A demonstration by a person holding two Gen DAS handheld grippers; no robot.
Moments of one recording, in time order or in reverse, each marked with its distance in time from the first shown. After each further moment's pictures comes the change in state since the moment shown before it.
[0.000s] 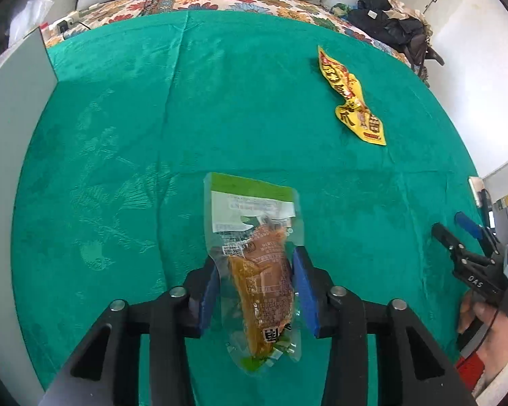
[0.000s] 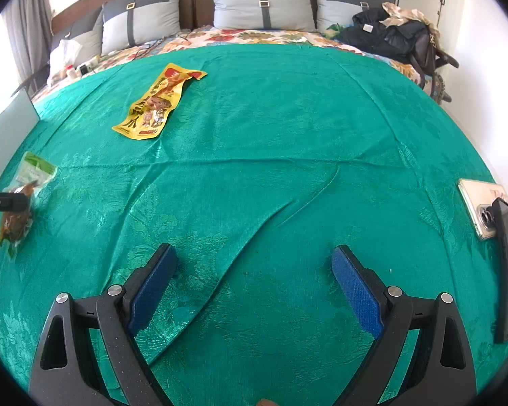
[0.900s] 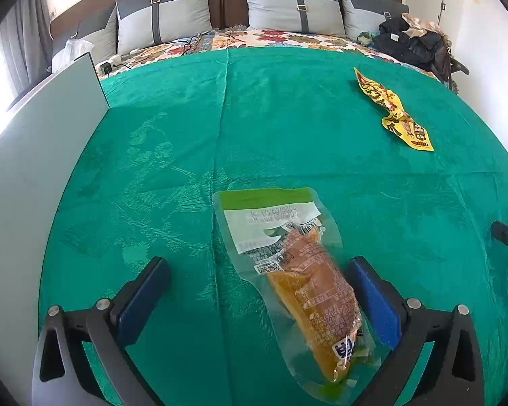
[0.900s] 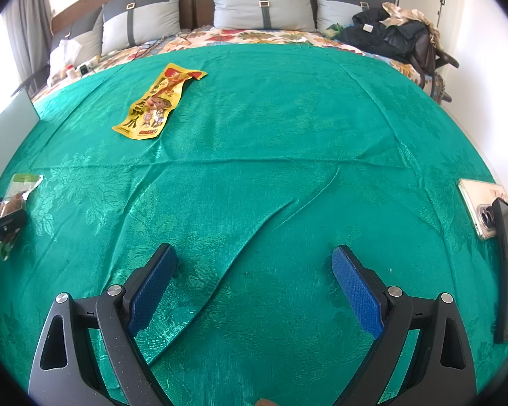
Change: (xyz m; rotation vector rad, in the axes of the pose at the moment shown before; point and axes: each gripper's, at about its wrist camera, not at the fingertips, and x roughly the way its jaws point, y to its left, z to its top) left arm 0.007 0.012 -0.032 0.035 -0.218 0.176; right arm 0.000 -0.001 0.000 0.000 0.001 0.000
